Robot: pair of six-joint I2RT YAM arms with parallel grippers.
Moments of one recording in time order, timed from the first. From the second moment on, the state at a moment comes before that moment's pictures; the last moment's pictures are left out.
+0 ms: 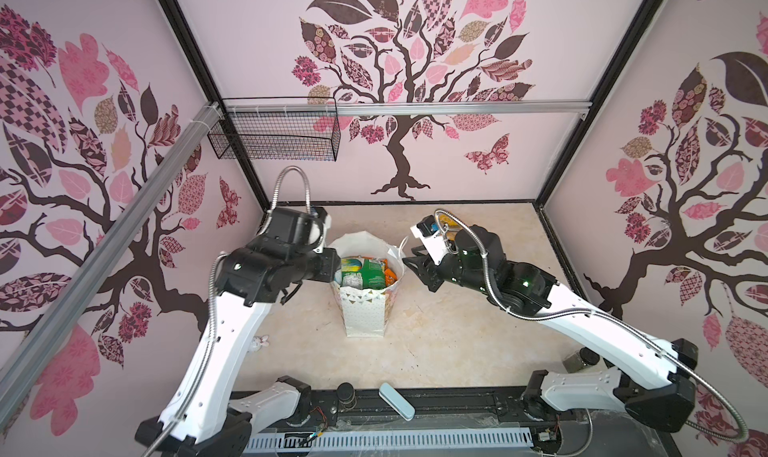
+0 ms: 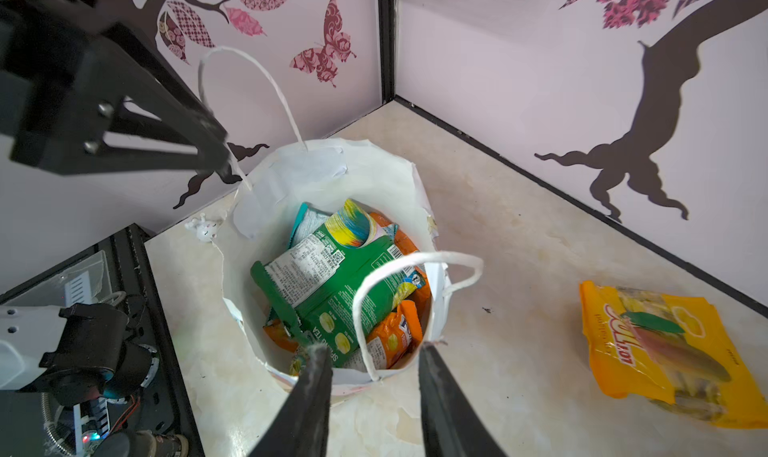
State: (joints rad) left arm -0.34 1.12 1.65 -1.30 -0.01 -0.17; right arm 0.91 1.22 1.34 -0.46 0.04 0.08
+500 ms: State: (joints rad) left arm -0.27 0.92 1.54 -1.25 -0.26 -0.22; right arm 0.91 0.97 1.29 -0.52 0.36 0.16
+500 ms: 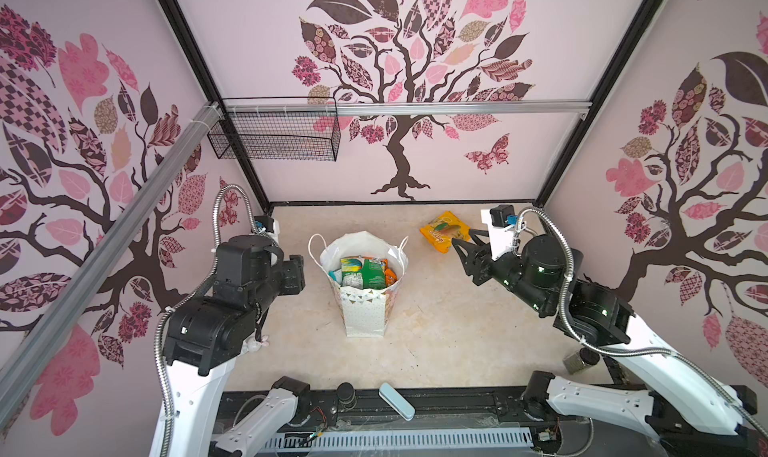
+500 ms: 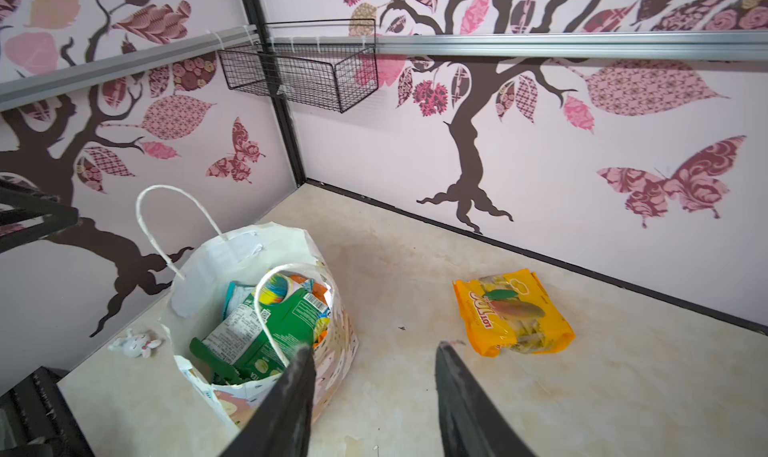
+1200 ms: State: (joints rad) left arm 0.06 0.94 1.27 -0.95 0.28 -0.27; right arm 0.32 1.12 0.84 -0.32 -0.09 0.44
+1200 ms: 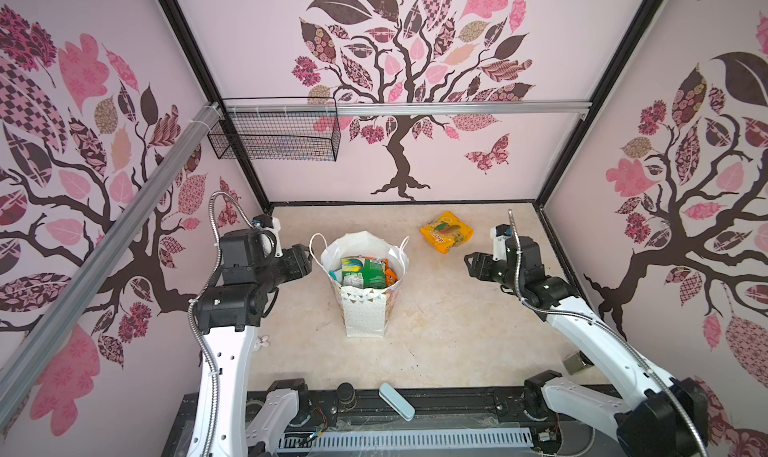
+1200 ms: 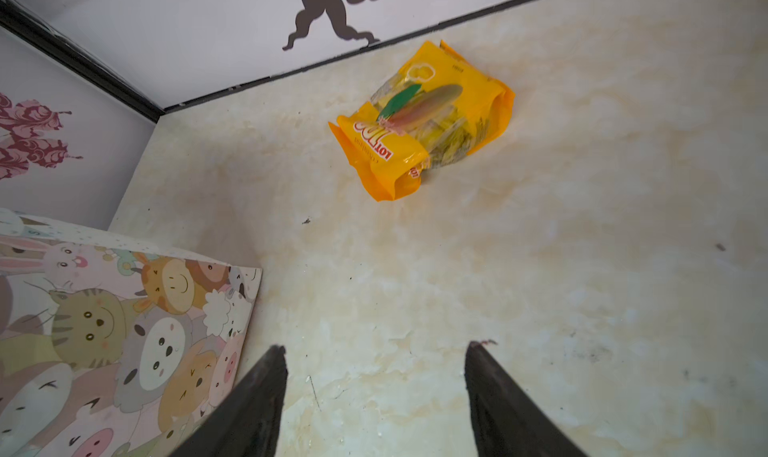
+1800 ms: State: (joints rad) left arm 0.06 0.89 1.26 -0.99 0.43 -0.25; right arm 0.32 1.34 0.84 -0.11 -0.15 0.45
